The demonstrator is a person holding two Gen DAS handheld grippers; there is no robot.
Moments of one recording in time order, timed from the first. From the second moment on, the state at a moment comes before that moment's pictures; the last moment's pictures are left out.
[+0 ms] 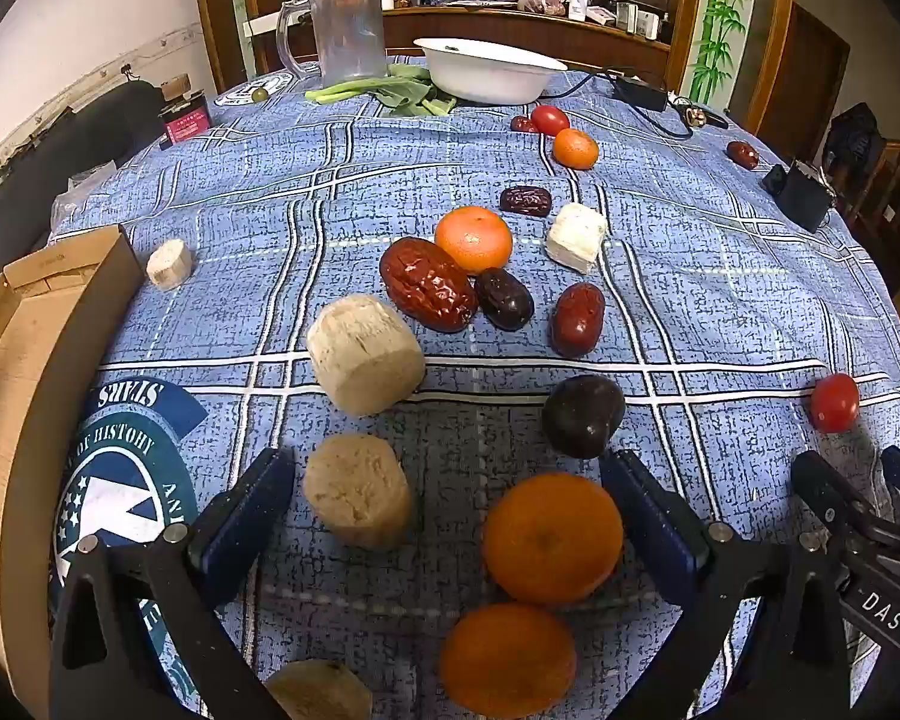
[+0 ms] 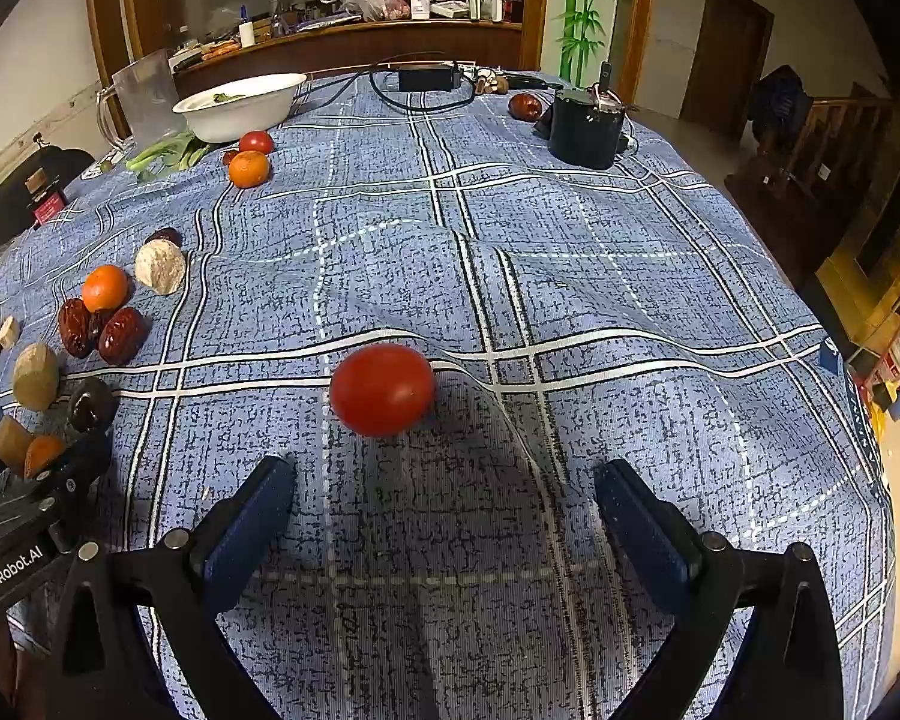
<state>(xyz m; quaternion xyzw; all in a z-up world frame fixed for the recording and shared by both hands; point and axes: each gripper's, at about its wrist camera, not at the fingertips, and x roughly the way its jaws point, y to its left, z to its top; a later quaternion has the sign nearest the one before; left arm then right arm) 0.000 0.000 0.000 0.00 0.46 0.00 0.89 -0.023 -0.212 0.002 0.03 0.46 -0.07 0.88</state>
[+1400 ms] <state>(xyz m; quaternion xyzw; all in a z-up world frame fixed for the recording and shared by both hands) -0.053 0.031 0.053 0.00 0.42 -0.11 0.90 -0.025 -0.215 0.008 0.07 0.48 -0.09 0.87</state>
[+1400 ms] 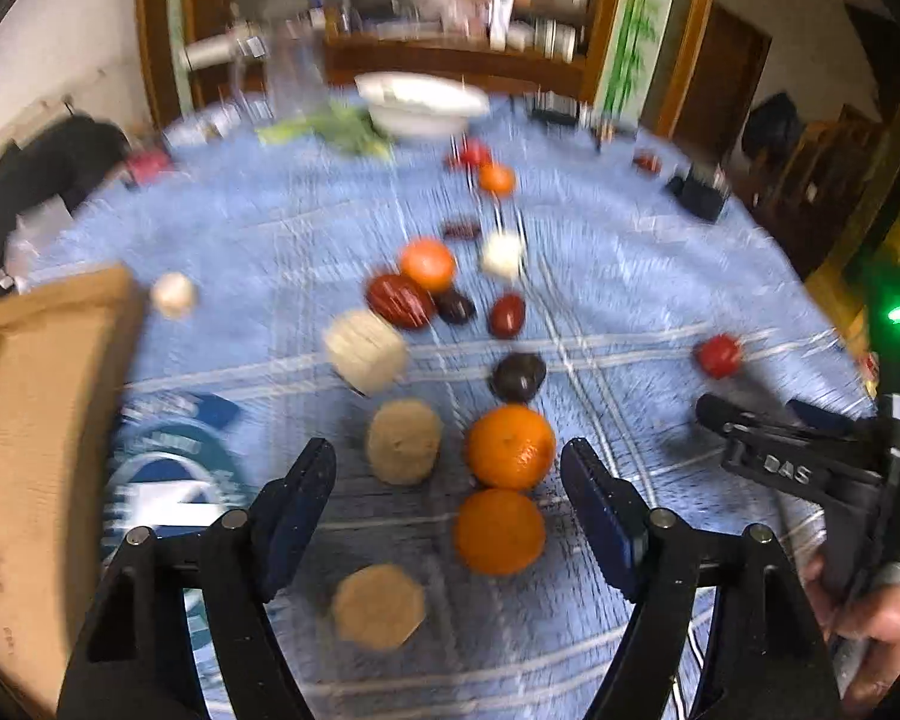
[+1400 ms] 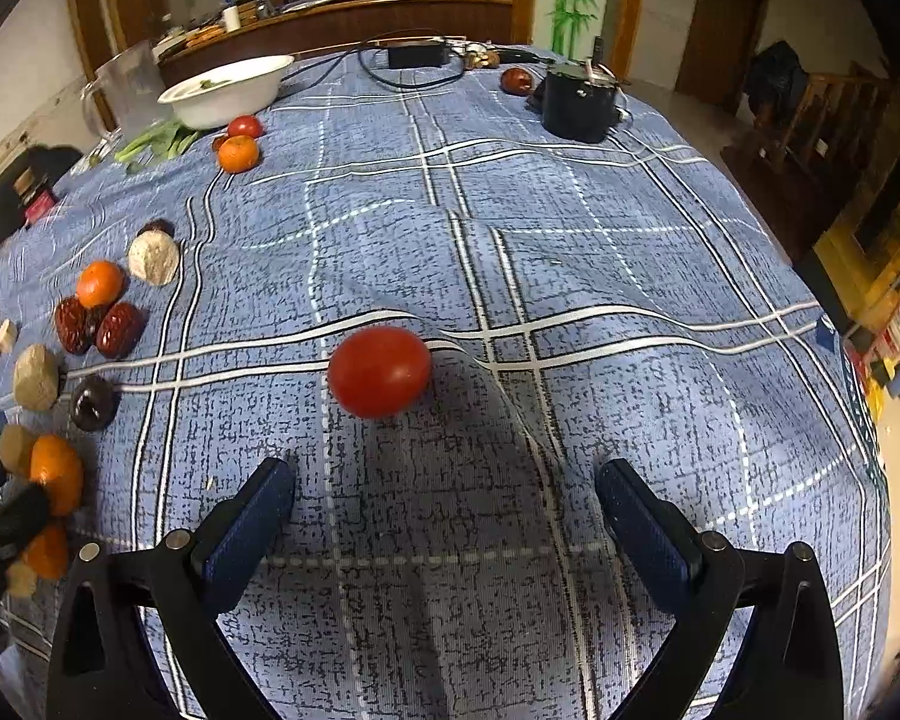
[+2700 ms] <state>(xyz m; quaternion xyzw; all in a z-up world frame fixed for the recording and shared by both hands) -0.166 0.105 0.094 0.00 0.34 -0.04 0.94 -0.152 -0.120 0.082 0.07 0.32 -0.03 0.94</state>
